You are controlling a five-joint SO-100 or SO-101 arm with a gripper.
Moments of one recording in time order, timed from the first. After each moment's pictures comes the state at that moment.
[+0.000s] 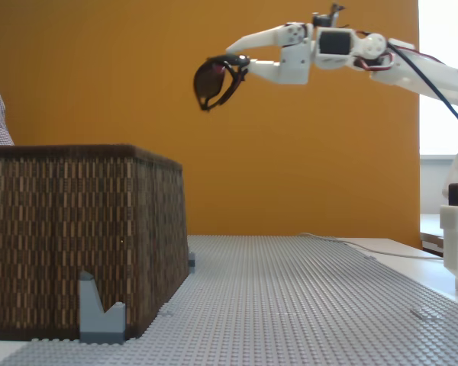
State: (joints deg) arm -2.7 111.0 91.1 15.3 -7.0
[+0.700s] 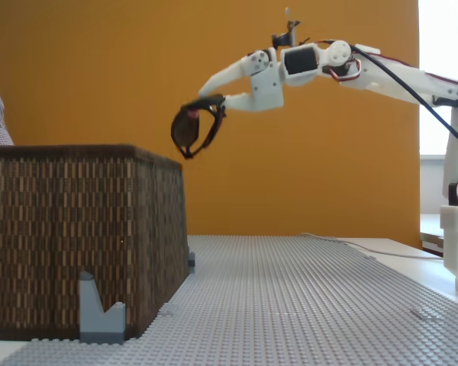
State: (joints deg) arm -2.0 94.4 77.3 27.7 -1.6
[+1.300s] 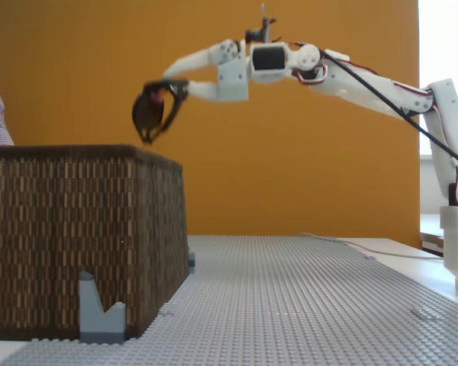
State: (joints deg) arm -3.7 74.9 52.8 20.0 1.0
